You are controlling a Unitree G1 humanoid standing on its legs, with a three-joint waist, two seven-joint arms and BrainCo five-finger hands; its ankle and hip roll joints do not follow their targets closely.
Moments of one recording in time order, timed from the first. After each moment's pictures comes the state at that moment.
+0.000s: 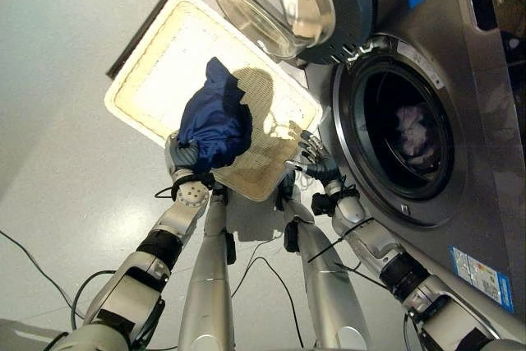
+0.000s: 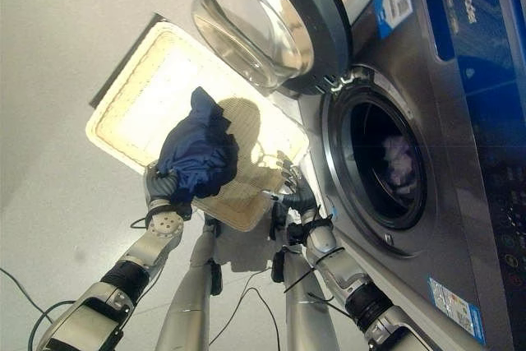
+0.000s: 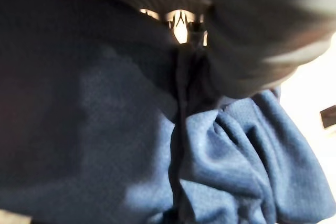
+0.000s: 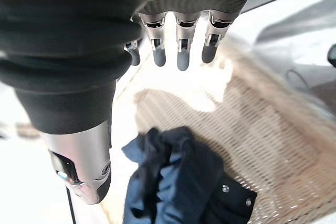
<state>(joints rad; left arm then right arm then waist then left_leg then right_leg) -0.57 0.40 -0.37 0.58 -0.22 -0.16 0.71 -0.46 -0.33 0.51 0.31 0.42 -0.12 -0.28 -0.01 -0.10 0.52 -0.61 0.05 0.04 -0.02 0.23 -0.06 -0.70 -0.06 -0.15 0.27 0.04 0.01</state>
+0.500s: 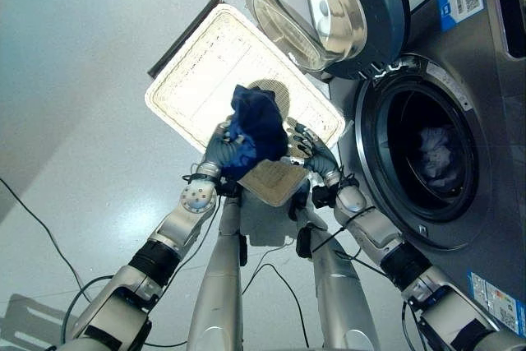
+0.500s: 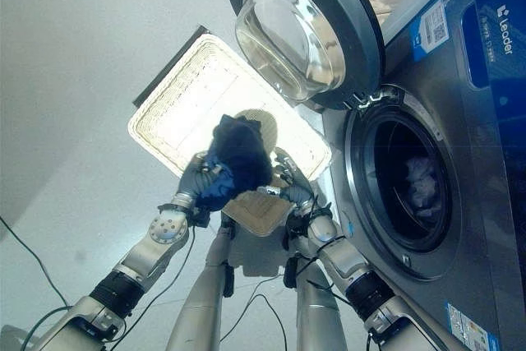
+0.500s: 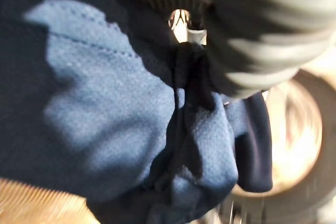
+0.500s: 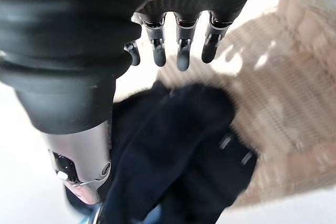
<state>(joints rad) -0.50 0.47 -0.48 0.29 -0.29 -0.16 0.19 -0.51 -0.34 0.51 0.29 0.40 -0.04 -0.14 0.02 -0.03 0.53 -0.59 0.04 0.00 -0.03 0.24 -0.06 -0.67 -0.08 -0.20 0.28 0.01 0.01</state>
